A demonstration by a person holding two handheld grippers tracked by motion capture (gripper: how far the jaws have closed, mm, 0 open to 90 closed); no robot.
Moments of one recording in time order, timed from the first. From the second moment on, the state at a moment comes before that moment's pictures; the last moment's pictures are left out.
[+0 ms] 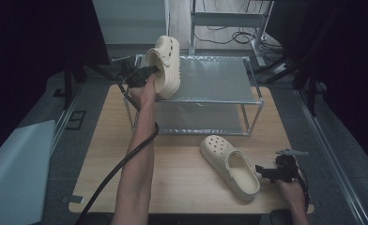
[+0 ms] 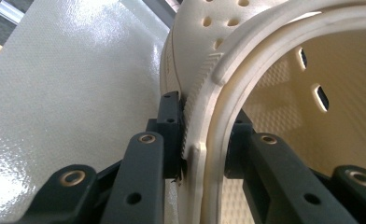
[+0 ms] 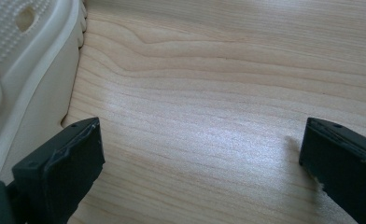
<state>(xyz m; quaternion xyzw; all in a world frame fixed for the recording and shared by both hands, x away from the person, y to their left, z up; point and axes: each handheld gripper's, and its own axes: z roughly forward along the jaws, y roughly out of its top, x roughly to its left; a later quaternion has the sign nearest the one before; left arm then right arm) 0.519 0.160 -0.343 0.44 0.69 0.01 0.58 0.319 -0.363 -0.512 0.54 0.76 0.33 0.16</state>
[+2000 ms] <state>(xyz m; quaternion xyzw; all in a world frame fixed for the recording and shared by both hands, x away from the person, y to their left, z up) 0.453 0.154 -0.330 0.62 0.52 -0.04 0.59 0.318 -0.359 -0.510 0.53 0.76 0.33 0.16</state>
